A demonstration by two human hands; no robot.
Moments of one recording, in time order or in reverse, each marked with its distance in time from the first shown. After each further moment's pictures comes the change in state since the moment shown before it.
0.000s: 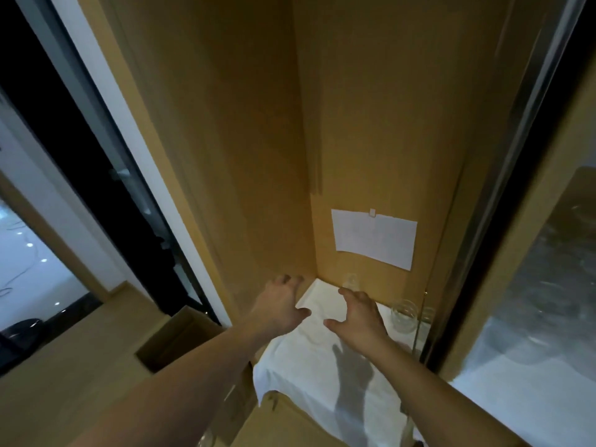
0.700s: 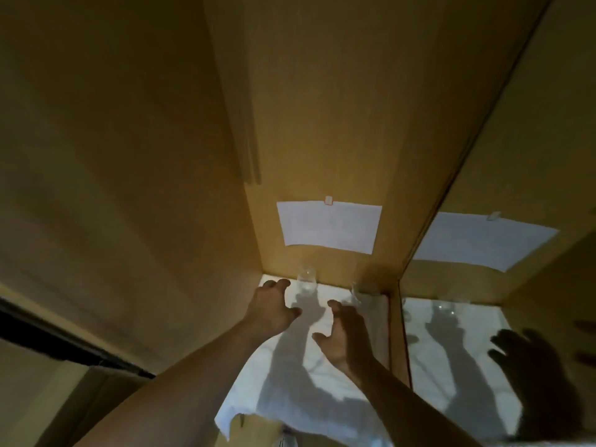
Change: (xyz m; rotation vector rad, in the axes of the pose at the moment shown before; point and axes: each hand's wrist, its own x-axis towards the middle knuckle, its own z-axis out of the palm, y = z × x) left_hand 0.204 -0.028 0.069 -0.178 -0.253 0.110; right_hand 0.117 0.025 0.053 0.013 0.104 0.373
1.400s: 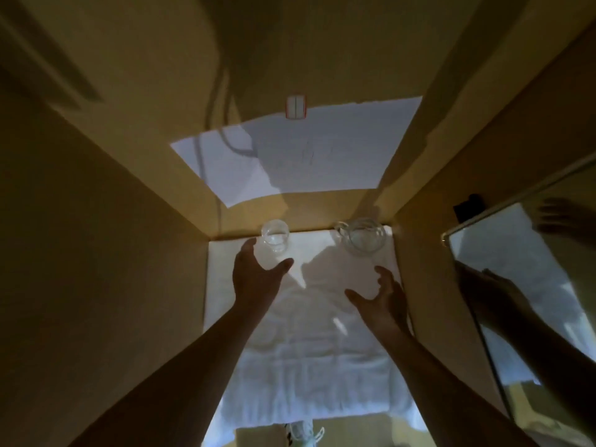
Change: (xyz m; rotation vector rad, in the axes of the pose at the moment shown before) left_hand 0.243 -0.064 0.158 -0.498 0.010 -0.208; right_hand 0.187 0.146 0.125 0.407 0.245 0.662
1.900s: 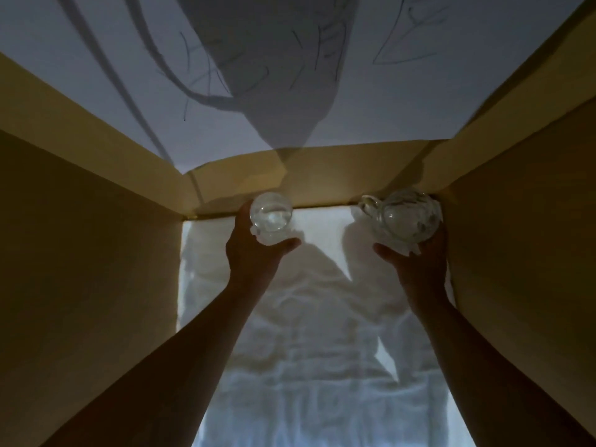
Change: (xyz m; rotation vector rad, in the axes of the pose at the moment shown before) left_hand 0.100 -0.072 0.072 -0.112 0.035 0.126; right_hand 0.145 0.051 0.069 0.532 0.150 -0.130
